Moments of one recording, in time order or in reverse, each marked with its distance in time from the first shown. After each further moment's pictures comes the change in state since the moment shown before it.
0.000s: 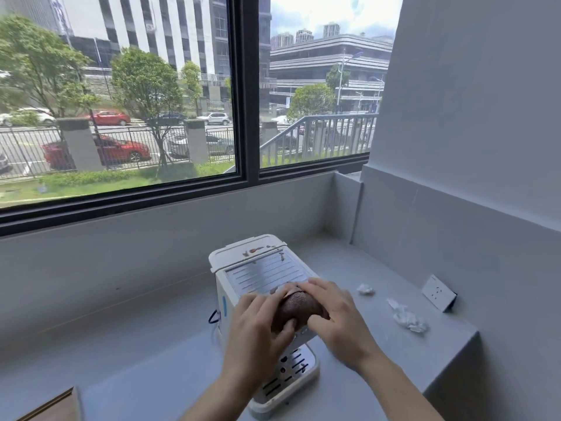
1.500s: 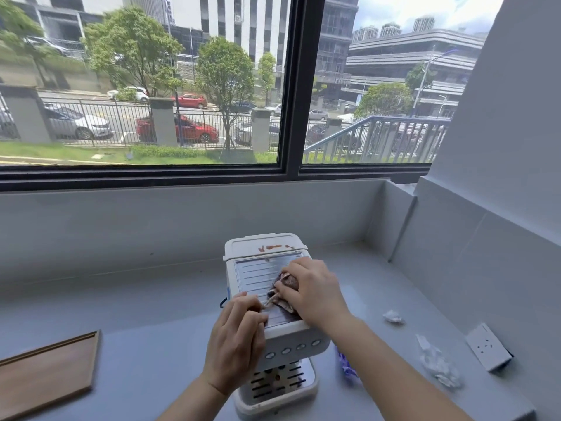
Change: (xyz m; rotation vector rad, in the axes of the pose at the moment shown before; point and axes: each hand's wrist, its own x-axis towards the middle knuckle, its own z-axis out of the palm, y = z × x) left_hand -0.017 -0.050 0.044 0.176 0.359 0.156; right_hand 0.106 0.017 0.027 -0.292 -0.115 -0.345
